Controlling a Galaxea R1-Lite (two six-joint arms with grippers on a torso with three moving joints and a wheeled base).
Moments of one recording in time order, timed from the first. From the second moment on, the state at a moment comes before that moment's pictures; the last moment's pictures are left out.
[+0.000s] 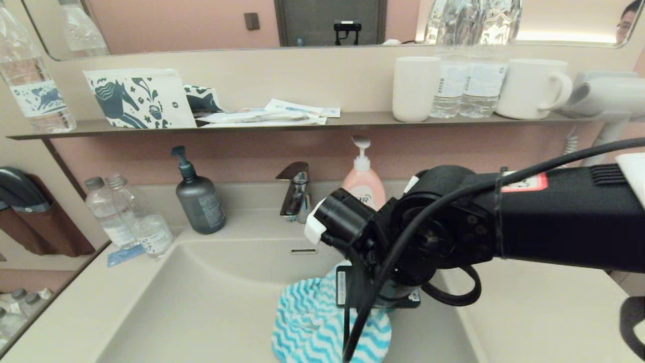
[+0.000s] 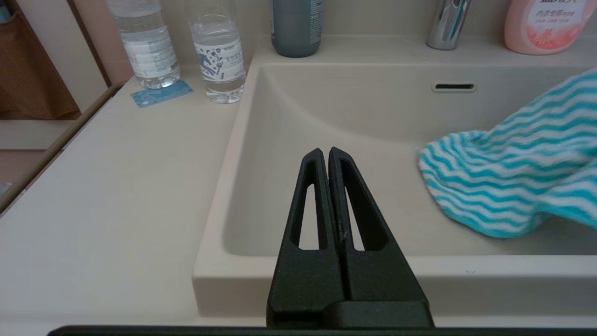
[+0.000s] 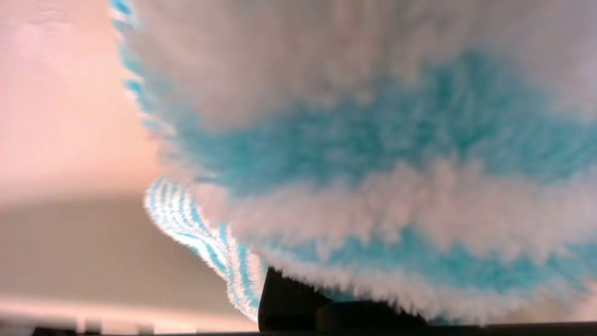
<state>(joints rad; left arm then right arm) 0.00 0.00 0.00 0.01 0.03 0.02 0.93 2.11 -1.81 0.86 -0.27 0.86</state>
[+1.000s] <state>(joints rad) 0.00 0.00 0.00 0.01 0.03 0.02 0.83 1.69 -1.84 0.98 -0.36 0.76</state>
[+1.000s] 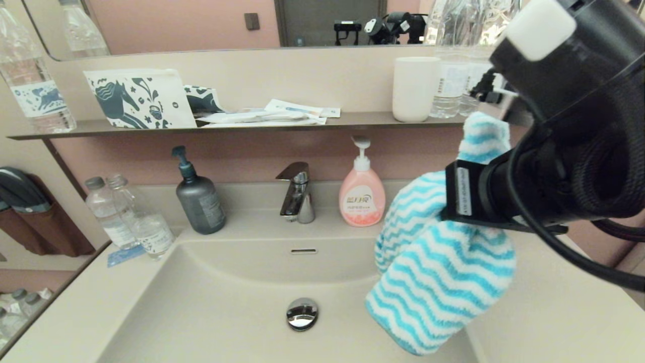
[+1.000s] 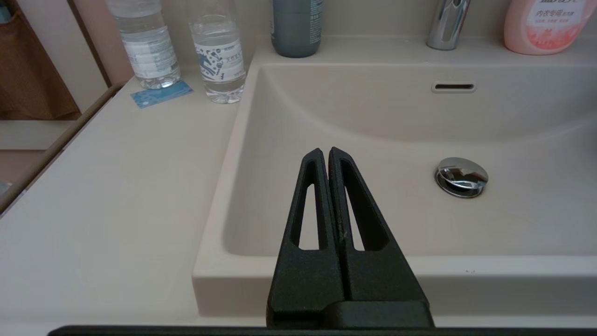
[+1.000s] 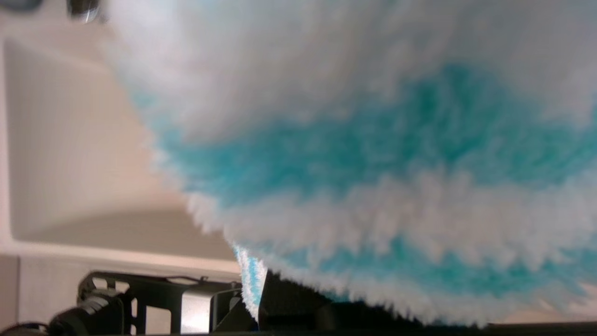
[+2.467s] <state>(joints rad) 0.00 0.00 0.00 0.01 0.03 0.02 0.01 1.42 -1.36 0.67 -0.26 0.30</state>
